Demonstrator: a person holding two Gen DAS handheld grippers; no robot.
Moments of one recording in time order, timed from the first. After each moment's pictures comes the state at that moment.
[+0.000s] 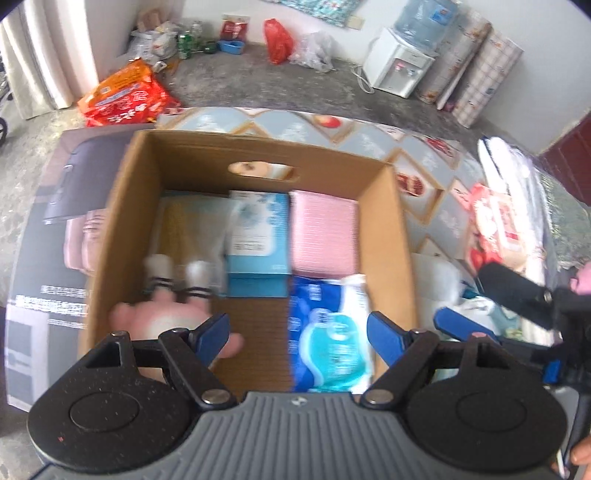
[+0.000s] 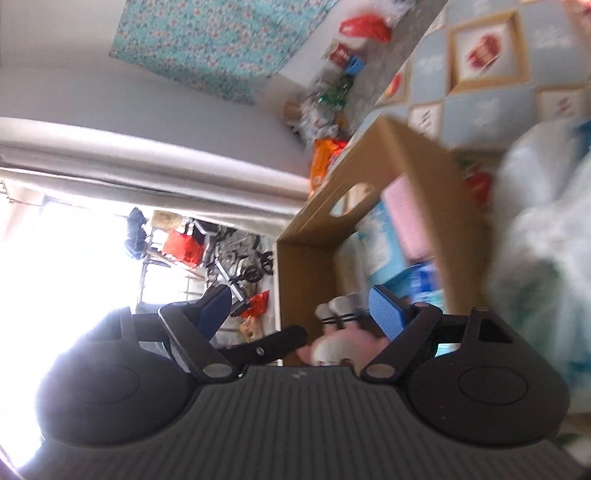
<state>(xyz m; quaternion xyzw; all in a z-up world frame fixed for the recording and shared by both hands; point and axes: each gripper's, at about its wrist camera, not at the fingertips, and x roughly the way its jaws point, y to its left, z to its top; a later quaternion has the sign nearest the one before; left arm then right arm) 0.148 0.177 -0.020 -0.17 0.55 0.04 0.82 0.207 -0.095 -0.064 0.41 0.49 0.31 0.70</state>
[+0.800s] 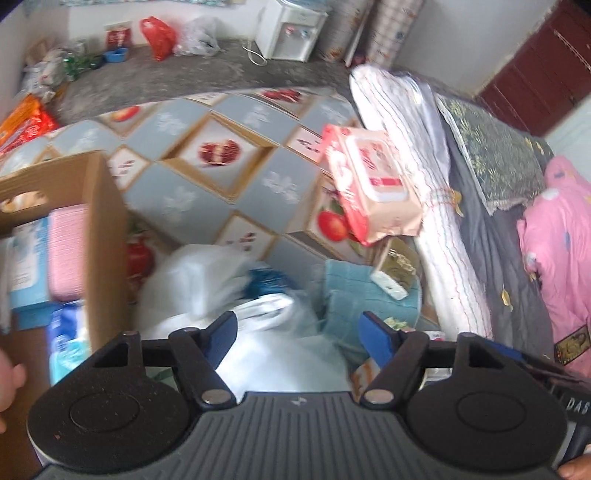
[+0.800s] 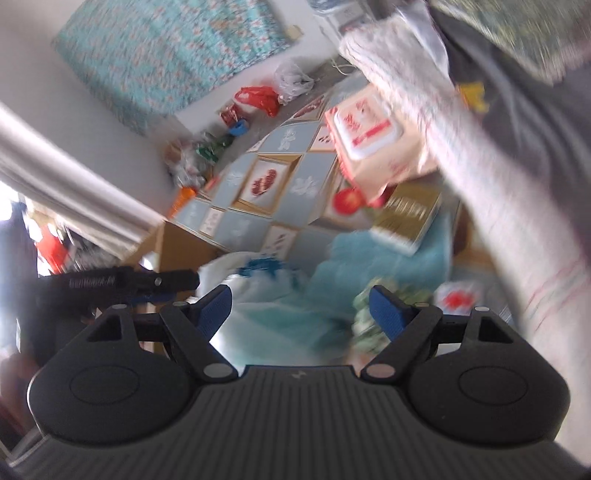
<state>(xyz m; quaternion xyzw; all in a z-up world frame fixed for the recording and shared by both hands) 0.235 -0.069 -0.046 -0.12 0.57 -0.07 0.81 0.210 -0.342 -0.060 0.18 0.48 0.19 0.84</state>
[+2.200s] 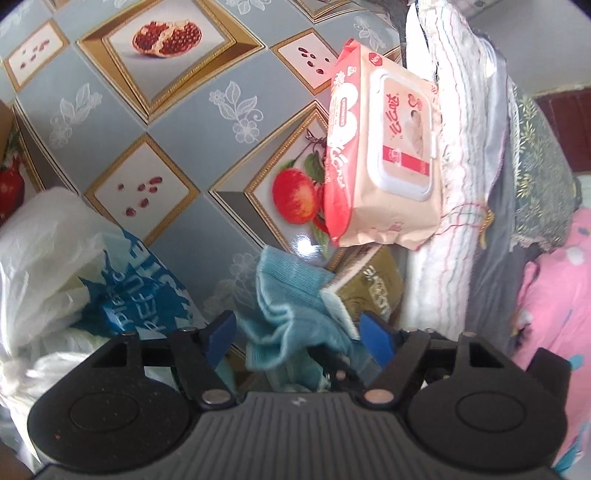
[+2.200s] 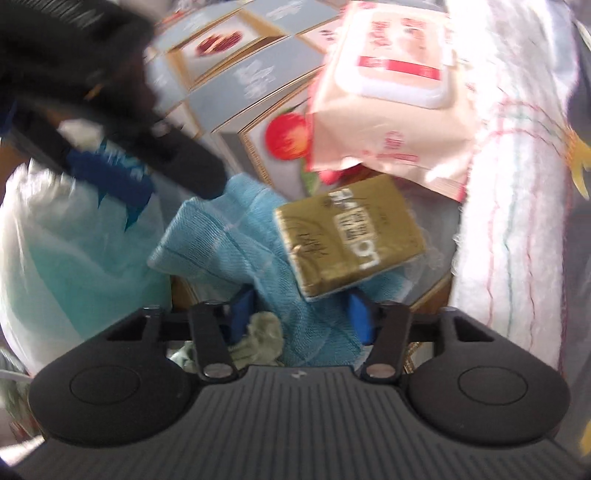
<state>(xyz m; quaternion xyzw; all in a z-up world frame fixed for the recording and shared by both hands) 0.334 -0.123 -0.142 -0.27 0.68 -0.03 0.68 0.330 -0.301 -0.166 -0.06 0.60 0.24 0.76</state>
